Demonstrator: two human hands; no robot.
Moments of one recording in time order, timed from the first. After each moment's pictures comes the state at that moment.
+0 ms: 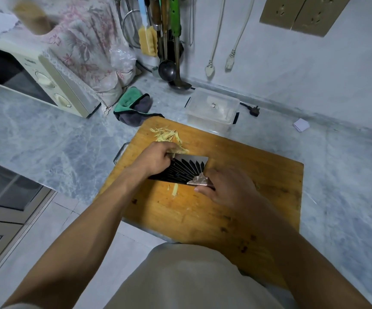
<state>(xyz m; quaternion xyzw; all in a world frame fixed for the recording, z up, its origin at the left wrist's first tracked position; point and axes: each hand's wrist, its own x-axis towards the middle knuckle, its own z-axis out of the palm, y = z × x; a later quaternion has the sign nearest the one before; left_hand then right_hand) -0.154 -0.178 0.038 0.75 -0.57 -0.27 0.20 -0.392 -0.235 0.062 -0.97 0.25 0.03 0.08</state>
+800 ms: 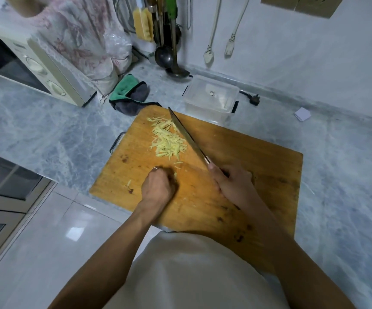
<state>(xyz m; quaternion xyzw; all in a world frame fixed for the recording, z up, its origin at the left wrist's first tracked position) -0.233 -0.122 -0.006 0.88 -0.40 -0.23 0.13 -0.418 -0.218 0.047 -0.75 0.46 -0.10 0.47</state>
